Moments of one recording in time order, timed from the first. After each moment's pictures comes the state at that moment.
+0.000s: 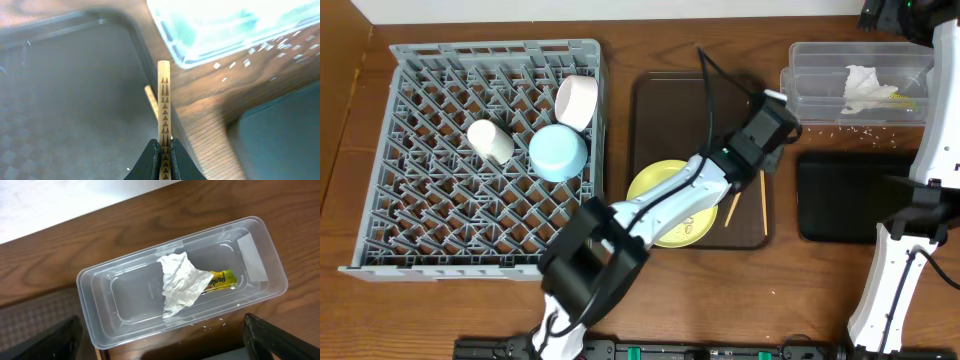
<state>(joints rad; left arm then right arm) -0.82 2.03 1.52 -0.29 -0.20 -0.38 -0.09 2.37 2.88 -1.51 0.08 0.25</state>
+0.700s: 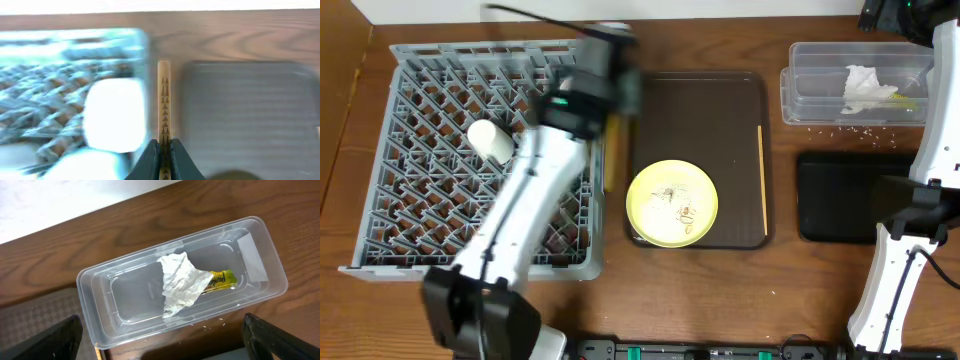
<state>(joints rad) -0.24 1.64 1.52 -0.69 -0.15 -0.18 -0.09 2.37 2.88 -1.51 0.08 0.25</state>
